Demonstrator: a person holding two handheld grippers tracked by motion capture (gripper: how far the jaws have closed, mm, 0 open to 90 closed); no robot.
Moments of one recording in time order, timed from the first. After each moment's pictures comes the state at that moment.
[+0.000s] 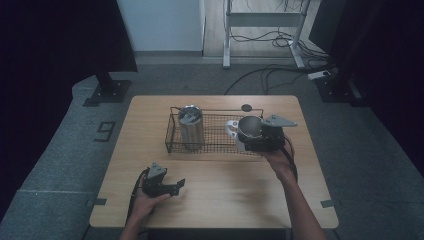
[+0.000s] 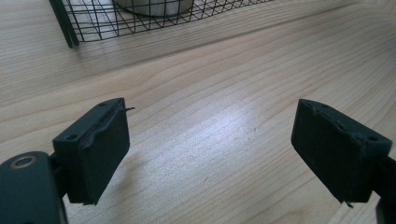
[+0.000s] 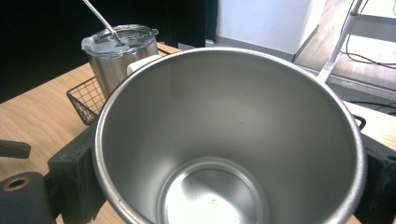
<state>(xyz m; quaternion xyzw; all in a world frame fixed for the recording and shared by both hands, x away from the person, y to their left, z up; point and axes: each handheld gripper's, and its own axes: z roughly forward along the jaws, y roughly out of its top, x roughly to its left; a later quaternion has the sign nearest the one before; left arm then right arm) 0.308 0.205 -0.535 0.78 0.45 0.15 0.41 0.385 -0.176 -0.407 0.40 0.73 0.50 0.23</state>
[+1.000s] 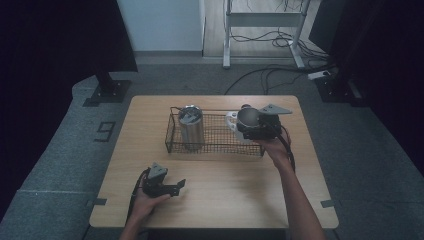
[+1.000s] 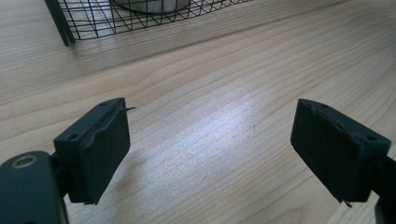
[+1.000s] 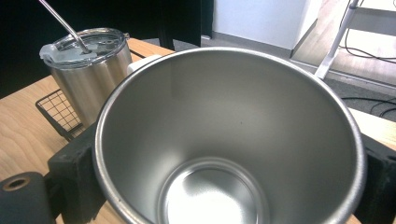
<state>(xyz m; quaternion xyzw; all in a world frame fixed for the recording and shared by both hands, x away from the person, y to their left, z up) 0.309 0.205 -0.536 0.78 0.44 0.15 0.41 0.426 -0.175 -0.410 0.41 0.74 0.49 0.23</state>
